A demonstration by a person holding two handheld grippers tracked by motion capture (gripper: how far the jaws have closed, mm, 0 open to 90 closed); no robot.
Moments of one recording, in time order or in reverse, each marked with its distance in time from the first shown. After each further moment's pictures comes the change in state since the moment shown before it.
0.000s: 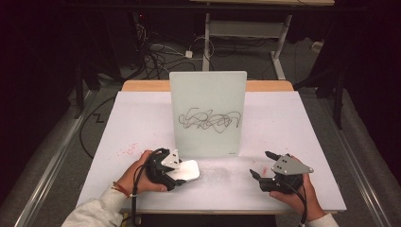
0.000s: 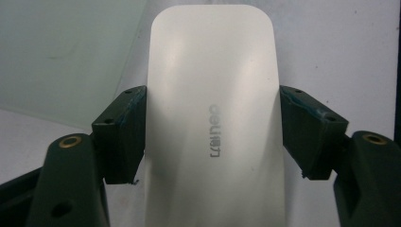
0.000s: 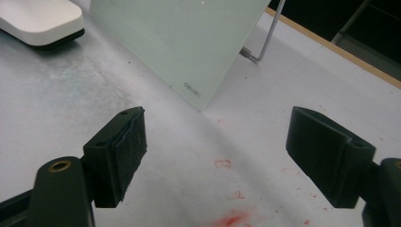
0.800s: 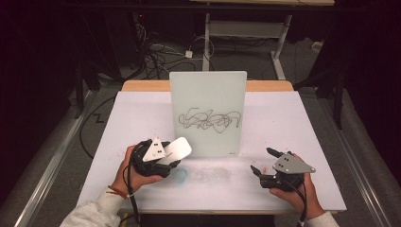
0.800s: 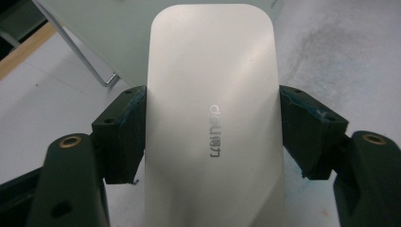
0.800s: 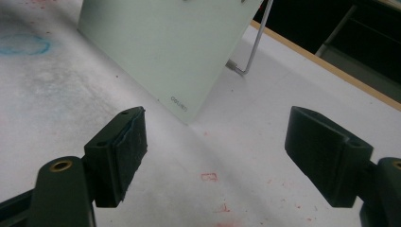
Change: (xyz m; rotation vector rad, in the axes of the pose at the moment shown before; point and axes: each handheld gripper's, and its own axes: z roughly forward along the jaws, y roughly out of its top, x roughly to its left) left arm 0.004 -0.012 -0.031 -0.228 0.293 -0.151; right arm -0.003 0.004 0.000 -0.038 -0.046 -0.007
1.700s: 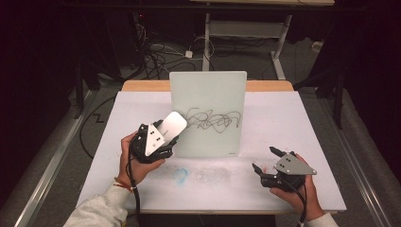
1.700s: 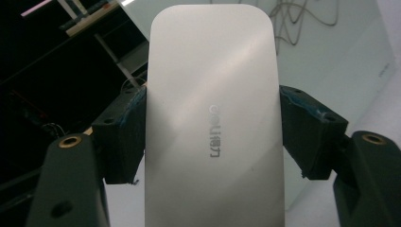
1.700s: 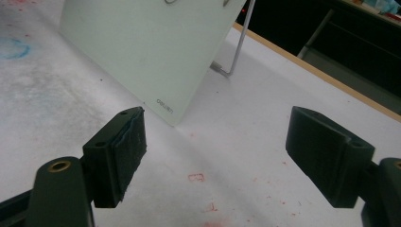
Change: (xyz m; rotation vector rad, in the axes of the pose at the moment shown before) left arm 0.009 0.027 -0.003 -0.142 0.360 -0.018; right arm 0.001 0.000 -0.003 -0.009 -0.068 0.011
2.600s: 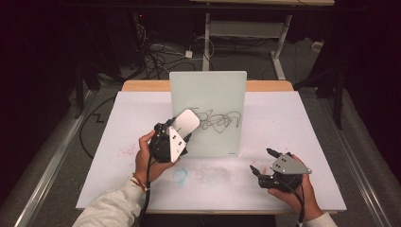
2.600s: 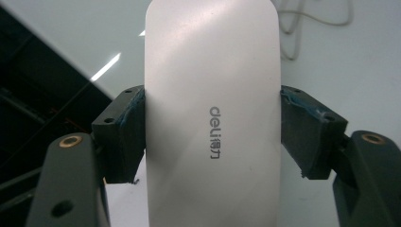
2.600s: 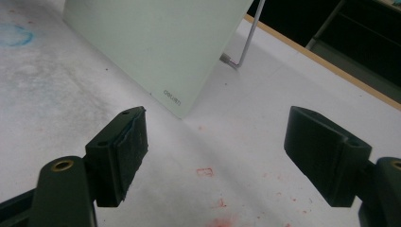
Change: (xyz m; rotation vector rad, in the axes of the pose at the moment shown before) left arm -0.045 0.010 0.033 -0.010 0.125 0.184; right arm 0.005 -0.001 0.006 0.038 0.031 -0.008
